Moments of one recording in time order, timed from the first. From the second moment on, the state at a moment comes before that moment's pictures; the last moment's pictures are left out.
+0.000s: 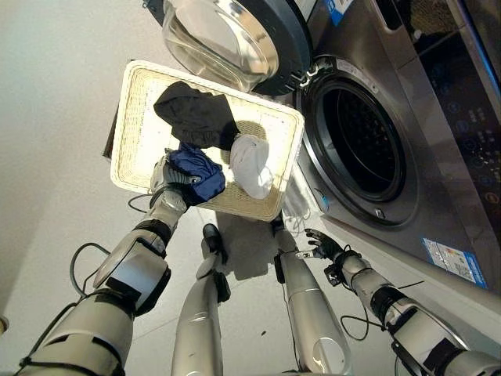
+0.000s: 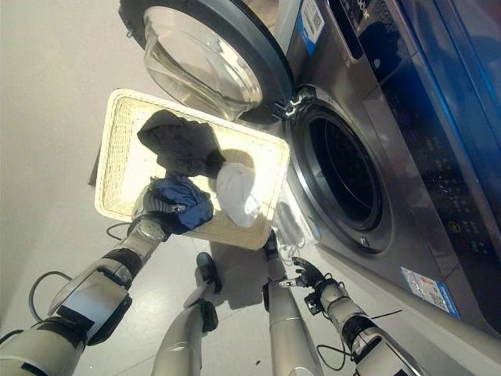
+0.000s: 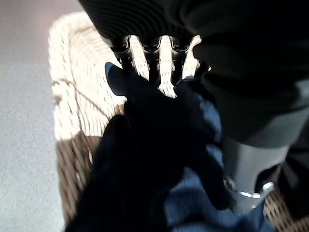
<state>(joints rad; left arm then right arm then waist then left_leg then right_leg) -1.02 0.40 -0.54 1.36 -0.13 -0.02 0.45 -0.54 -0.32 0.56 1.08 0.33 -0.13 0.08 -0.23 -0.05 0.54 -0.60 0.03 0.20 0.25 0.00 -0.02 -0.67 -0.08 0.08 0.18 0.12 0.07</state>
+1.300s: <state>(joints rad) -0.79 0.54 -0.42 0.80 -0.26 -0.02 0.40 -0.43 -0.43 0.51 0.48 0.55 -0.21 -0.06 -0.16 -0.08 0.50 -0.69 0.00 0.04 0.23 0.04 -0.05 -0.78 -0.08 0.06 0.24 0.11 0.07</state>
